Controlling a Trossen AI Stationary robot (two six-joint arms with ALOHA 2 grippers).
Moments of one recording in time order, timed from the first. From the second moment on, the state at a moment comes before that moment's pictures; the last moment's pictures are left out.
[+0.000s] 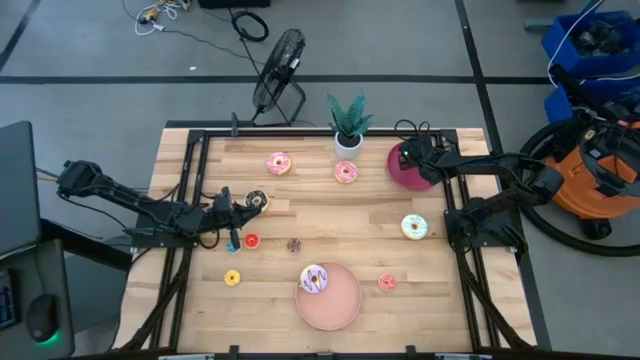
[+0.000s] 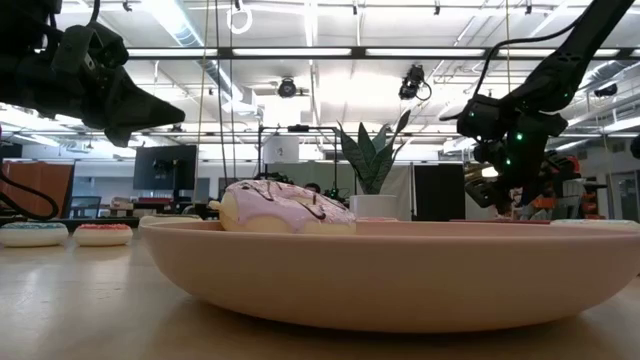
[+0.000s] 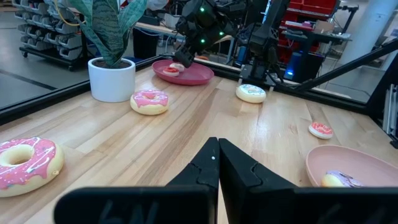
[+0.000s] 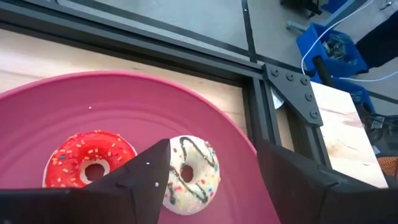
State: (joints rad) left arm -0.32 0.65 0.01 0.52 -0.63 -0.28; right arm -0.76 1.39 0.48 -0.16 0.77 0.43
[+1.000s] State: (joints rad) left arm -0.32 0.95 0.13 0.58 -0.80 -0.22; right arm 0.16 1.30 0.38 0.37 0.49 0.29
